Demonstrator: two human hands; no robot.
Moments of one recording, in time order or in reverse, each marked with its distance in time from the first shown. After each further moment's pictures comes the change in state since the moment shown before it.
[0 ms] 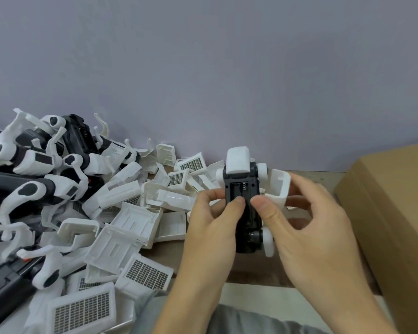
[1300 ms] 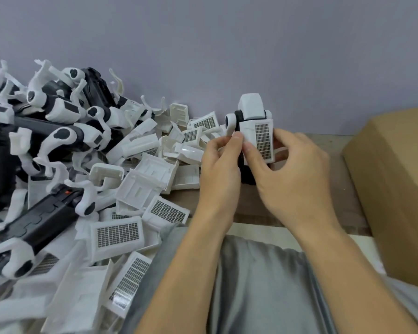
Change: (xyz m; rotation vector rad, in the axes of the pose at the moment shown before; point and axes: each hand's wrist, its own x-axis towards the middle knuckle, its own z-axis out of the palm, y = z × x) left_hand 0.009 -0.001 0.005 -0.118 0.108 0.062; right_hand 0.005 -0.004 0.025 -0.321 0.007 -0.117
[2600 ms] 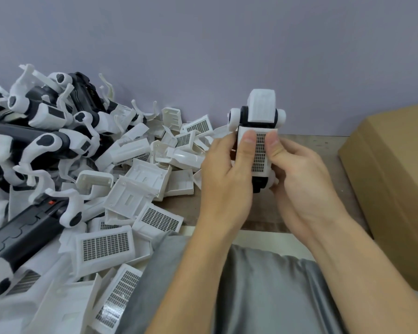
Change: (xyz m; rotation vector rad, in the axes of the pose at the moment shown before) left_hand -0.011 0.002 0.005 0.366 -0.133 0.400; right_hand 0.005 0.003 -0.003 1.034 -0.206 0.463
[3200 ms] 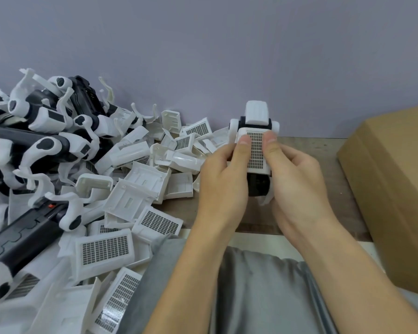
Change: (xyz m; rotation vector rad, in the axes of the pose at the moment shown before) left_hand 0.001 0.000 -0.001 -0.079 -0.037 -0.177; right_hand 0.005 0.013 0.002 -0.108 0.128 -0.040
